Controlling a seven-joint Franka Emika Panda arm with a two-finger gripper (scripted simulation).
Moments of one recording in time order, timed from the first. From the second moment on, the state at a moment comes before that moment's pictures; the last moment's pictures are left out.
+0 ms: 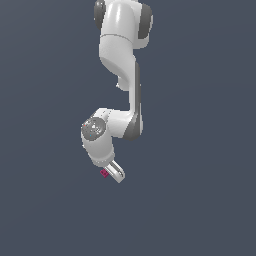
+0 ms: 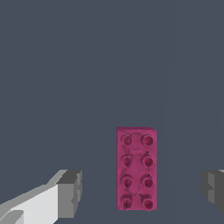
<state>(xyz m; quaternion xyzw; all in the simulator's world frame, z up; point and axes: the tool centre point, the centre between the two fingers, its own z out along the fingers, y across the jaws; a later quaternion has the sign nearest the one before) 0.079 -0.095 0.041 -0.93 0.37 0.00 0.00</state>
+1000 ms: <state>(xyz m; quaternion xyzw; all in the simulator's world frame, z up) 0.079 -0.095 0.012 -0.93 0.37 0.00 0.00</state>
